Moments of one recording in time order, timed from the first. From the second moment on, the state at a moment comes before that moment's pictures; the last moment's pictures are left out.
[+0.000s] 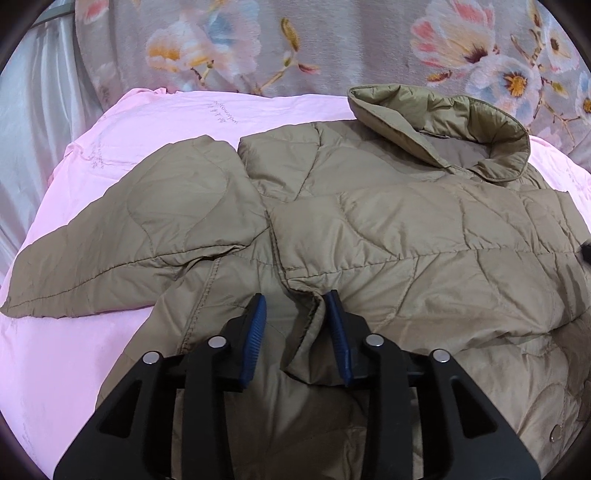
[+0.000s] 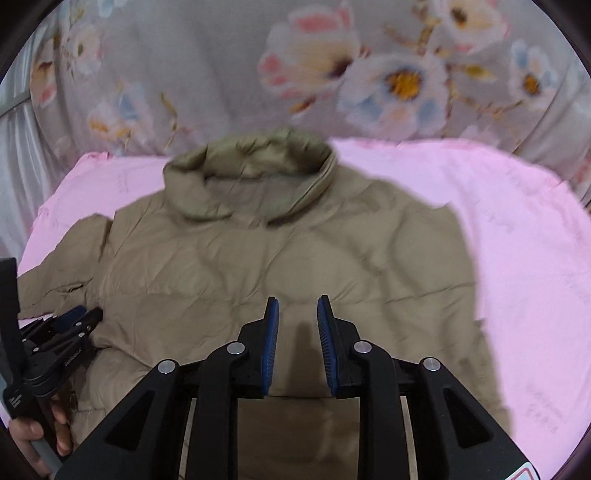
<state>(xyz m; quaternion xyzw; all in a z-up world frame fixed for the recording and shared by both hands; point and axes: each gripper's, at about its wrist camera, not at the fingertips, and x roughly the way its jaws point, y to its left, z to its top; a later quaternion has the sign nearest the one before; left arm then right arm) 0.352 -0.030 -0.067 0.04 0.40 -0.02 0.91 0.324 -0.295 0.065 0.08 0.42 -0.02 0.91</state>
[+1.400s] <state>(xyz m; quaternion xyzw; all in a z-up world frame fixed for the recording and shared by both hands) 0.294 0.276 -0.016 -0.34 0.40 0.10 0.85 0.265 -0.268 0.033 0.07 0.44 -0.05 0.89</state>
